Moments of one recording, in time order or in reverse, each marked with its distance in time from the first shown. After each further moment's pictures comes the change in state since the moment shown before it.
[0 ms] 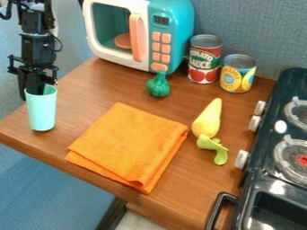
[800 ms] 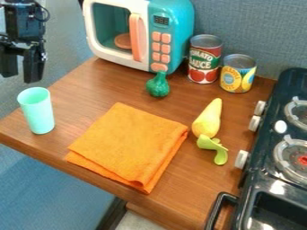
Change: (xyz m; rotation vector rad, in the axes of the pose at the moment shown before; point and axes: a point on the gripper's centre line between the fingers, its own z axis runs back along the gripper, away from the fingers) arm -0.030 -0.005 0.045 -0.047 -0.076 -0.036
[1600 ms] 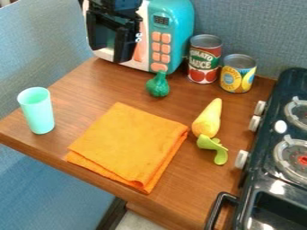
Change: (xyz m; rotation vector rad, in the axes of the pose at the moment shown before) arm 0.037 -0.155 0.054 0.155 -0.159 -0.293
